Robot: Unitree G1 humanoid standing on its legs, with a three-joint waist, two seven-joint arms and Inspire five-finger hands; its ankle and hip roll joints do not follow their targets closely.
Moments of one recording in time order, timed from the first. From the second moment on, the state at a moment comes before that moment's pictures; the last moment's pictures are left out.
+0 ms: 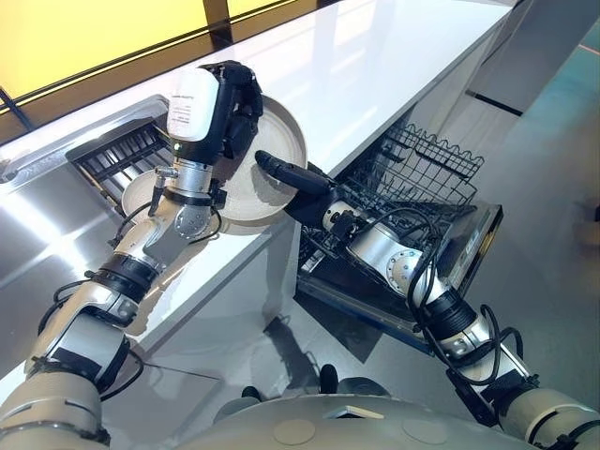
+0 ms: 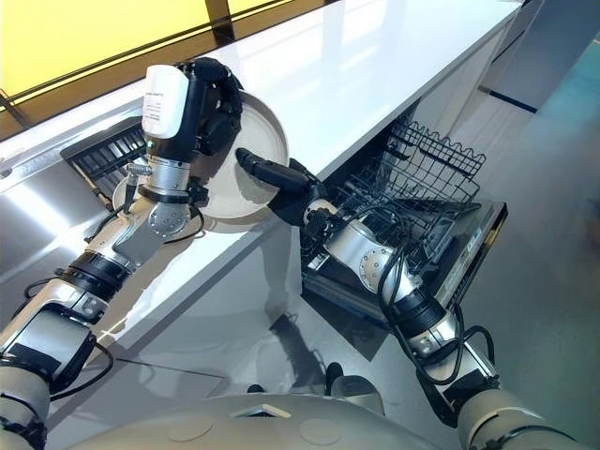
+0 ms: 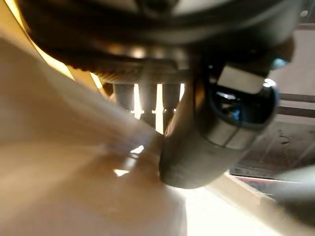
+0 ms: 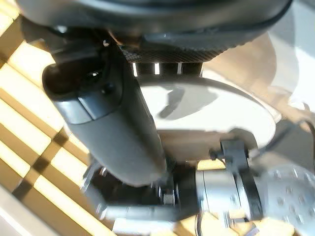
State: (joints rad) left arm -0.59 0.67 -0.52 0.34 0.48 -0.34 0.80; right arm -0.44 -0.29 0.48 0.02 1.42 0.27 -0.22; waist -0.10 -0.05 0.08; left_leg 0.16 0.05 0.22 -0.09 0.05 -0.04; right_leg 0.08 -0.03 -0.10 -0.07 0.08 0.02
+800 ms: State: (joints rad) left arm -0.65 0.66 -0.53 0.29 0.32 -0.33 0.63; right arm -0.44 -0.30 0.48 0.04 1.56 0.21 -0.29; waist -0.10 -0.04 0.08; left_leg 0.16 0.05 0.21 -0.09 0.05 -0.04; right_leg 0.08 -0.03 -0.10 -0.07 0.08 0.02
